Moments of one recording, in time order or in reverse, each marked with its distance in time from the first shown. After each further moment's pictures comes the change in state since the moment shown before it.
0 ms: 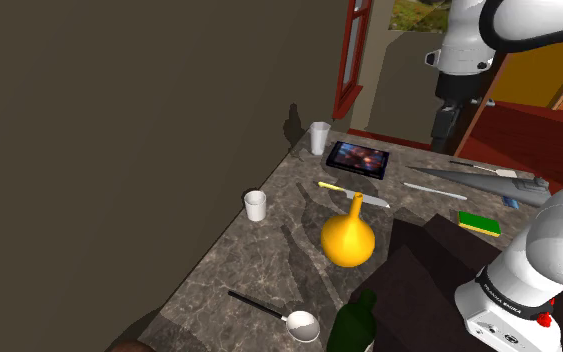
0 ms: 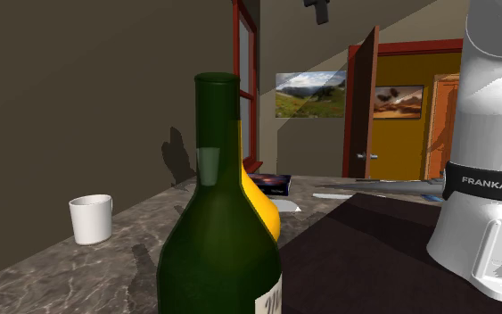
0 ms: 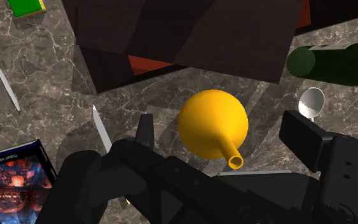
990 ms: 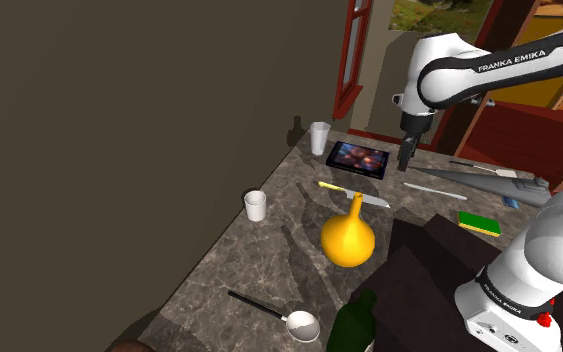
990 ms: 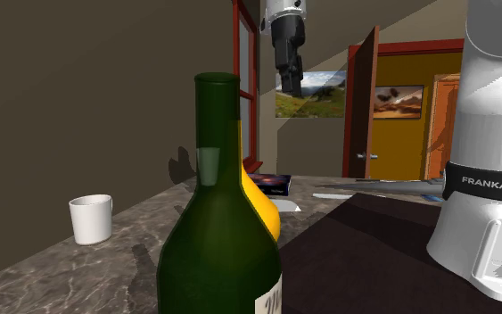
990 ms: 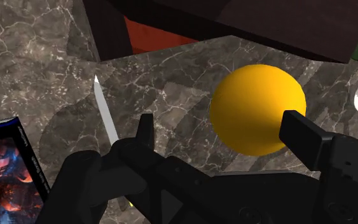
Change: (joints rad) arm -0.025 0.308 -0.154 -0.135 -0.065 0.476 -0.197
